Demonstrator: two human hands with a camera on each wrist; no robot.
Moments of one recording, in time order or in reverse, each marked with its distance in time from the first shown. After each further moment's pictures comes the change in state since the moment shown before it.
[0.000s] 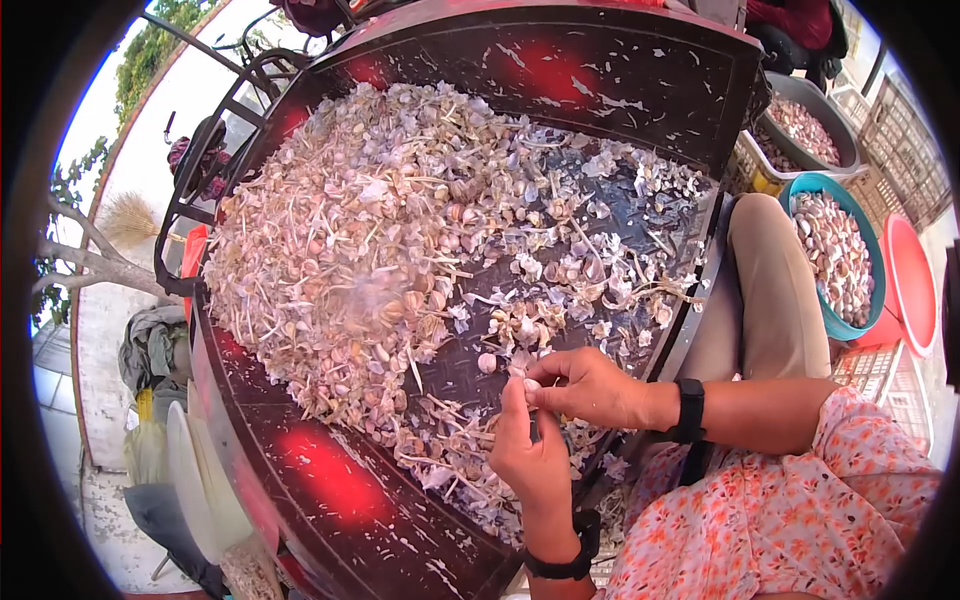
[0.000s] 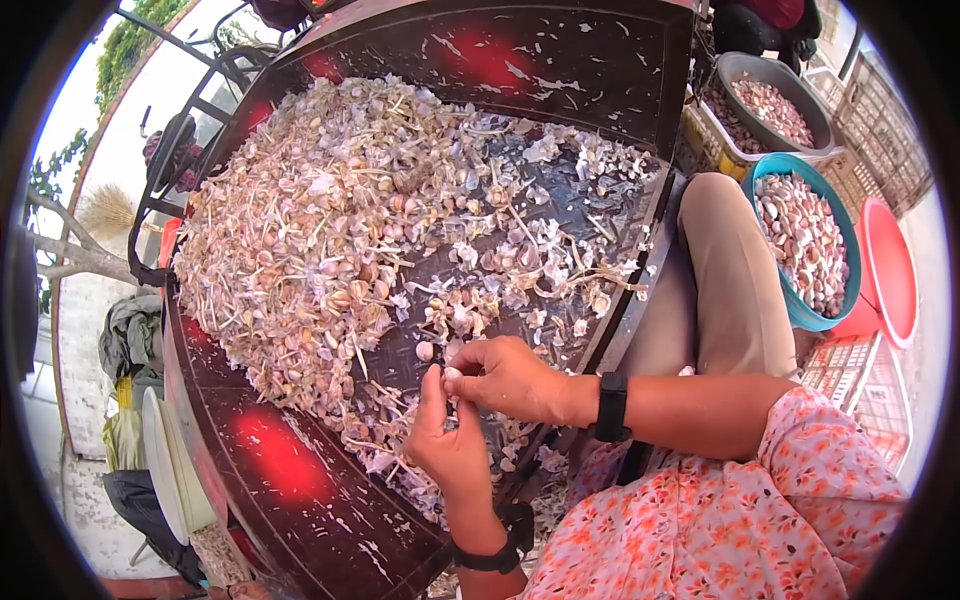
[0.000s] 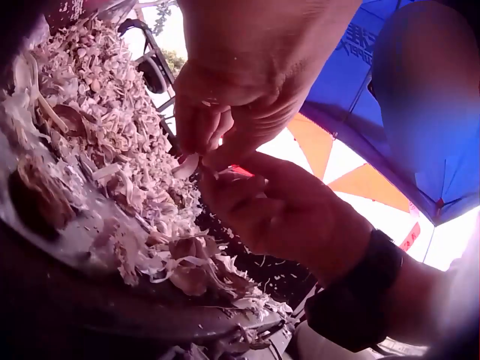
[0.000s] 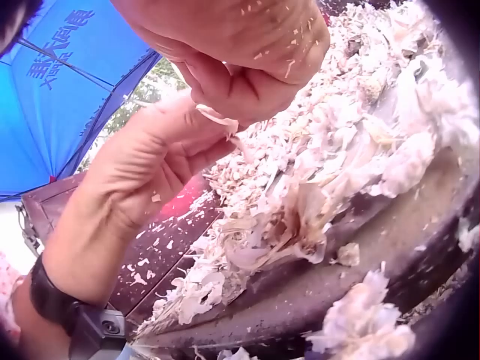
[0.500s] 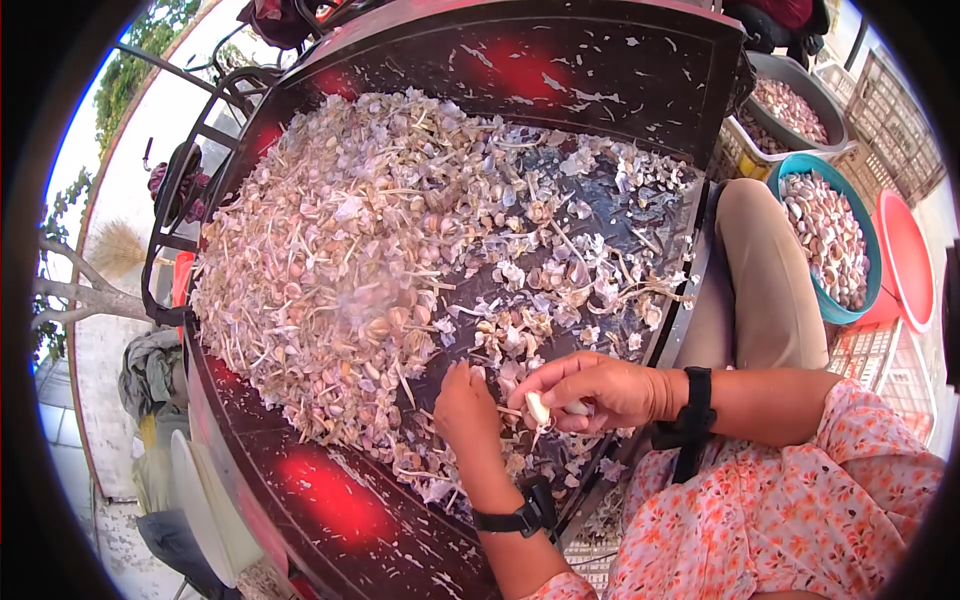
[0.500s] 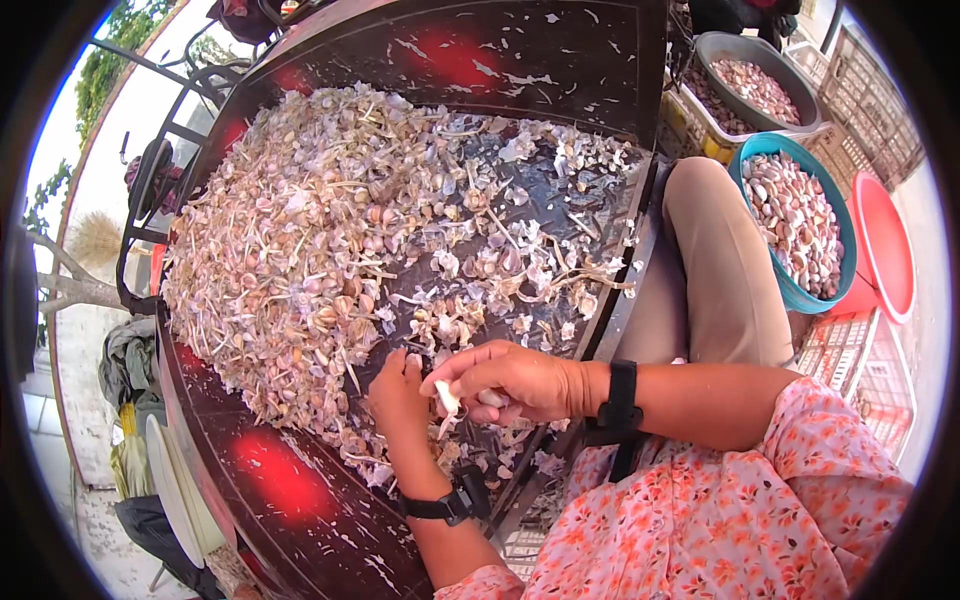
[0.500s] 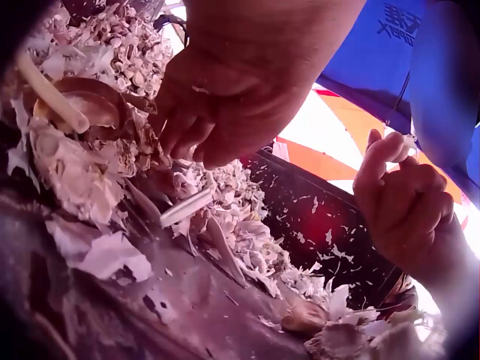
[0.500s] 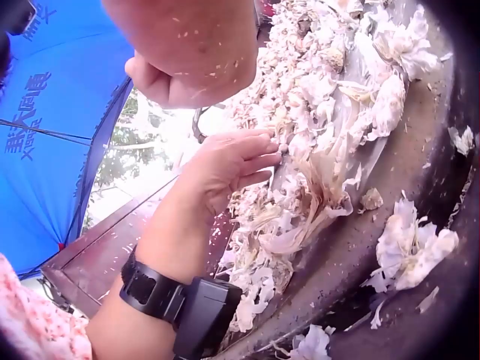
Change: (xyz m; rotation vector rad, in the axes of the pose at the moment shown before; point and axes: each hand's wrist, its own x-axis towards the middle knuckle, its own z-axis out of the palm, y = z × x) left_hand 0.075 -0.059 0.006 0.547 -0.257 -0.172; right_hand -0.005 -0.005 -0.027 0.958 -0.365 0.314
